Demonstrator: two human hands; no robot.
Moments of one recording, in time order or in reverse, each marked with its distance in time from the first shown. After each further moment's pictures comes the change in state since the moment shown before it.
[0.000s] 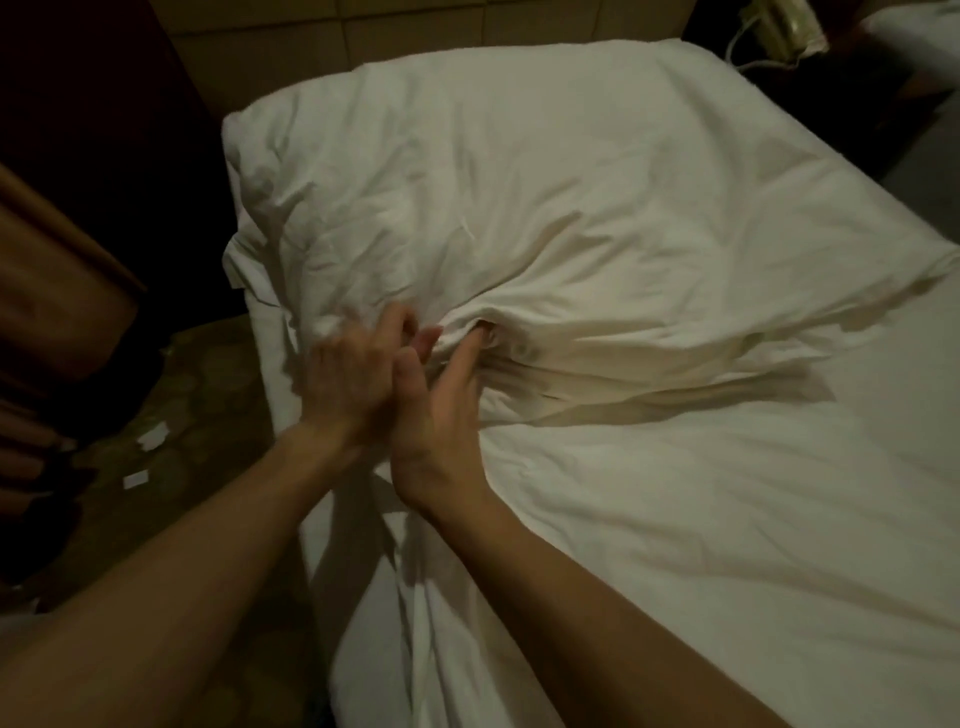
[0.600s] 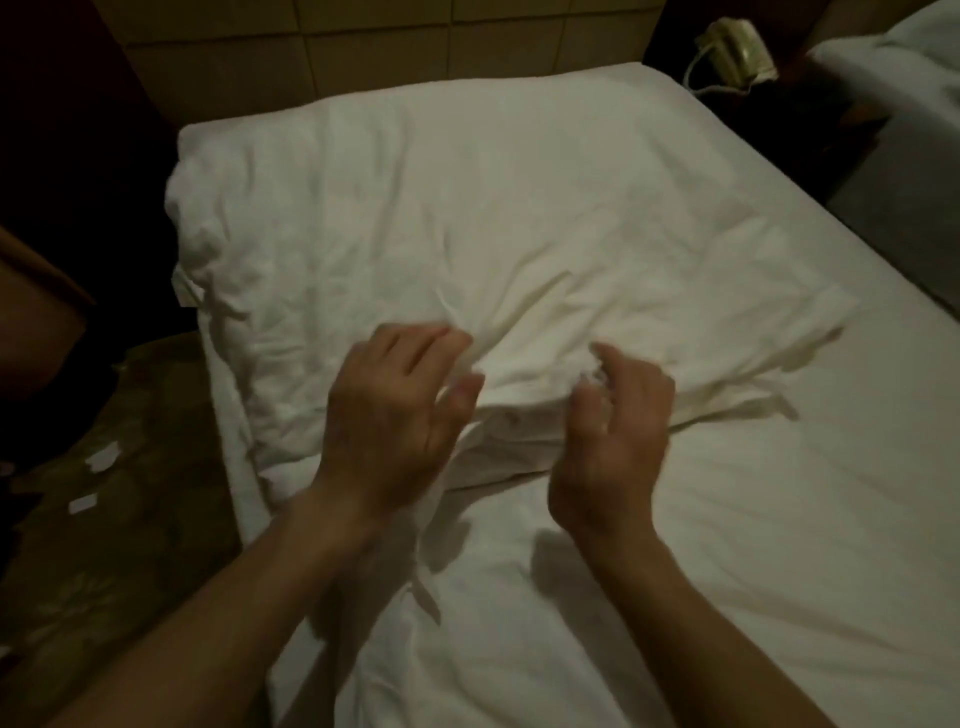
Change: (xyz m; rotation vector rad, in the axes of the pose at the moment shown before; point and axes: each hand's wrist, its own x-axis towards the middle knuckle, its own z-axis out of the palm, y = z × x) left_hand 0.002 0.077 -0.008 -0.151 0.085 0.096; right_hand 0.000 0.025 -0.149 -0.461 0.603 -0.451
